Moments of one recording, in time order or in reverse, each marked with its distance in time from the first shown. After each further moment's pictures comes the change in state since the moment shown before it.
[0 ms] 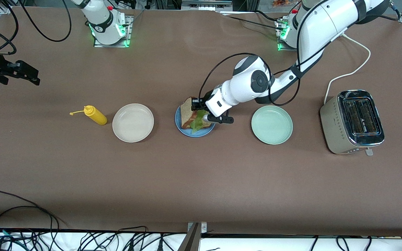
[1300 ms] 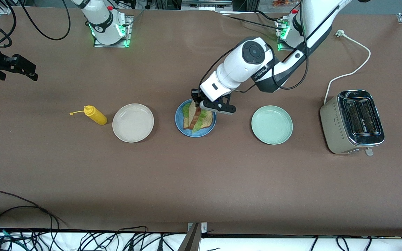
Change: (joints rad) left arm -0.052 -0.179 0.041 0.014 0.154 -0.119 -0.115; right arm 0.000 -0.027 0.000 0.000 0.011 -0.016 -0.003
